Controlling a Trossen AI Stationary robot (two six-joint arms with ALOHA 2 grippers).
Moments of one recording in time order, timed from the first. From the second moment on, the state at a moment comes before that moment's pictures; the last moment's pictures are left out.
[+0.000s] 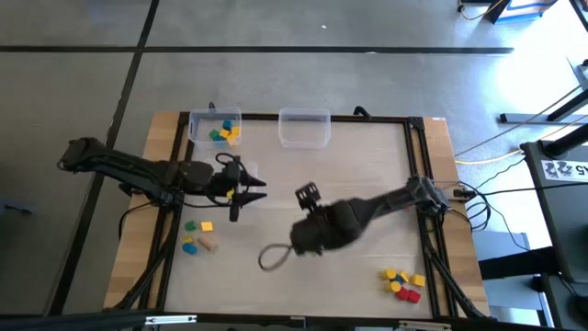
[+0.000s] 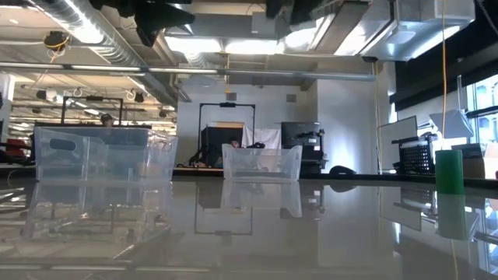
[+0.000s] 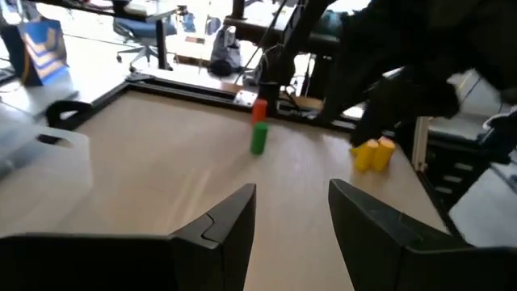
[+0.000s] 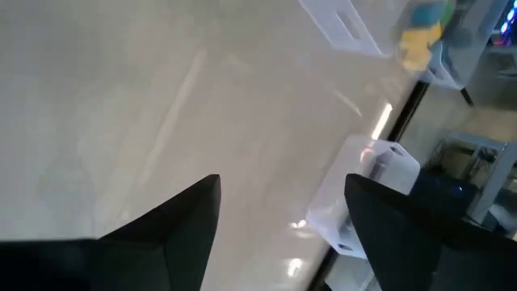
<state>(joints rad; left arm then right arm) -0.19 0.97 0.64 0.10 -0.27 -0.22 0.41 2.14 2.33 -1.57 0.53 -0.22</state>
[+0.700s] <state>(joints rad) -0.22 1.08 0.64 0.15 -0.27 -0.28 0.86 1.89 1.87 -1.57 0.33 0.68</state>
